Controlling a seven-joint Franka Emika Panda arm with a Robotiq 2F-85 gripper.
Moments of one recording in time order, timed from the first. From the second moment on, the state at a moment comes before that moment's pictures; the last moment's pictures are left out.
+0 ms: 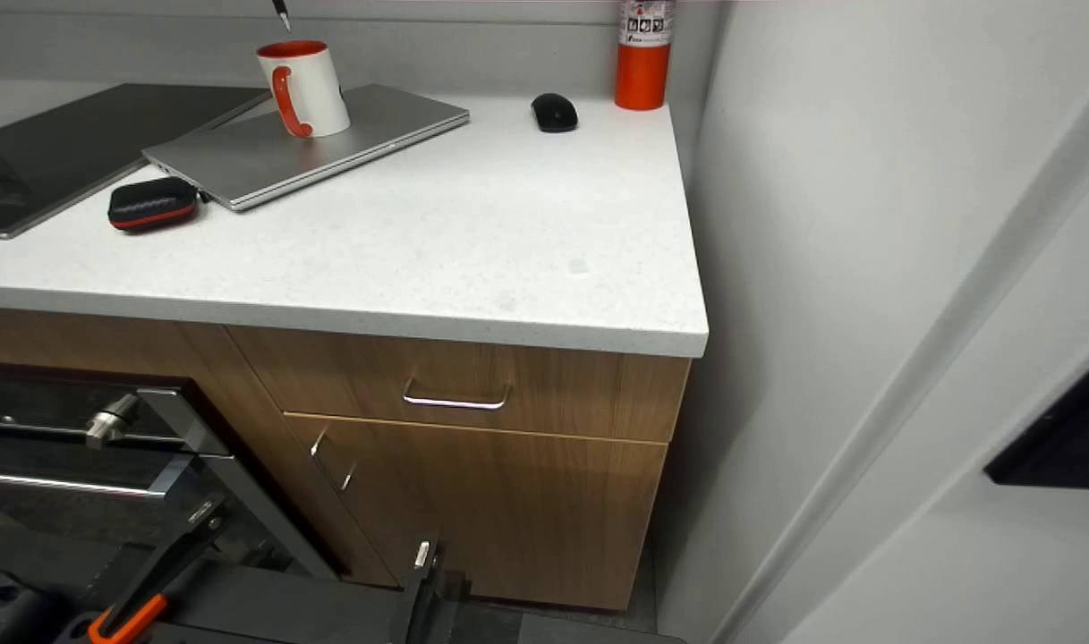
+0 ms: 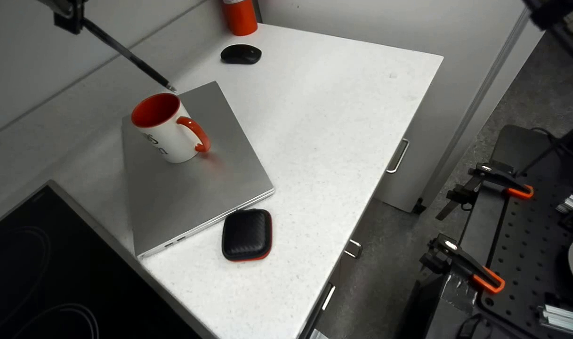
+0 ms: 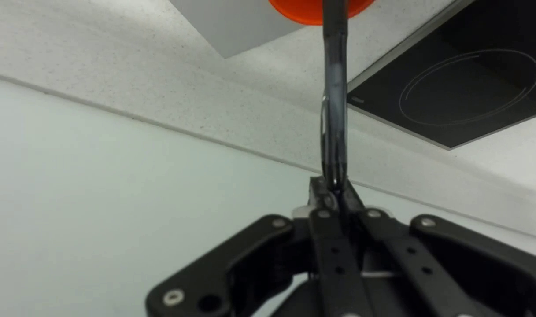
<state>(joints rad) 0.13 0.18 0.18 -1.94 0.46 2.87 -0.71</state>
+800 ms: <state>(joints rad) 0.06 0.08 0.01 -2.16 -0.09 2.50 -0.25</state>
